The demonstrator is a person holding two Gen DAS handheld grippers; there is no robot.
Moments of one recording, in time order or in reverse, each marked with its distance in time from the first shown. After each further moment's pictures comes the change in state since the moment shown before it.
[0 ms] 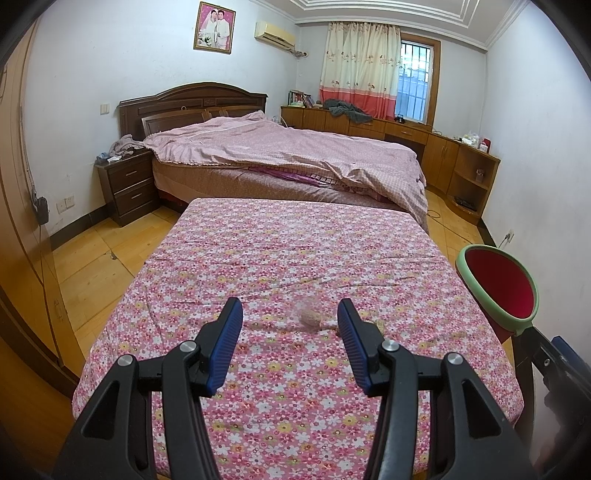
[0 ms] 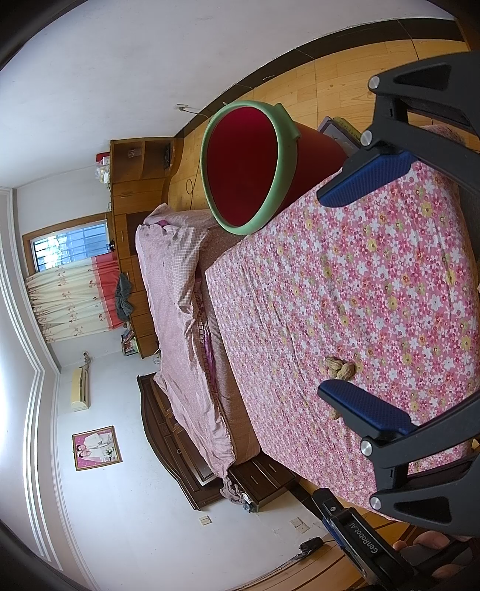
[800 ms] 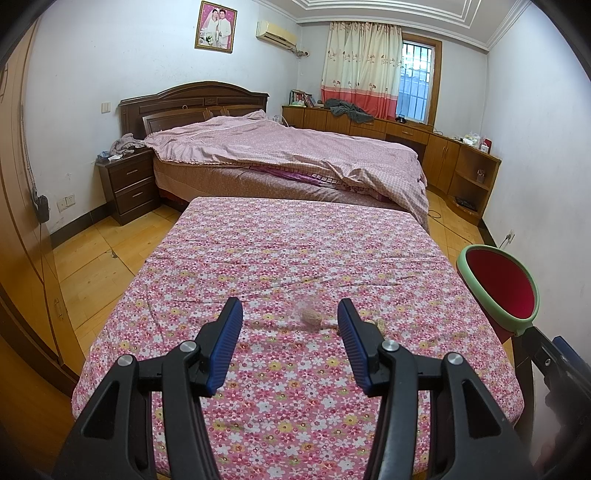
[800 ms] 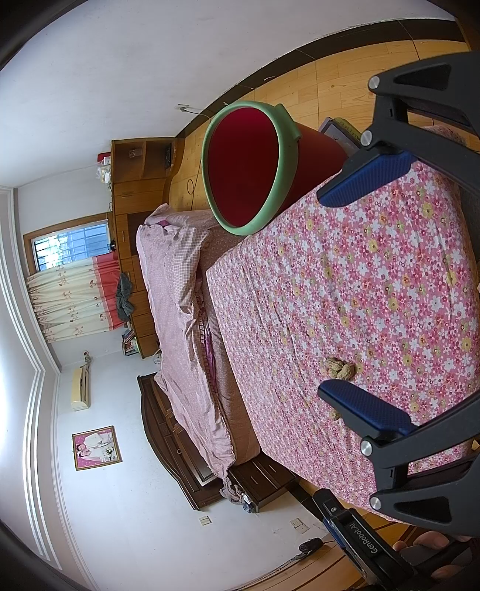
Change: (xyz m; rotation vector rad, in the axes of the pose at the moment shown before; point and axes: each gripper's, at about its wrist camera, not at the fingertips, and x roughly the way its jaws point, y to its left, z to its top) left arm 0.001 0.002 -0.001 0.001 0.004 -0.003; right arm 0.000 0.001 0.000 -0.002 -0.002 -0.001
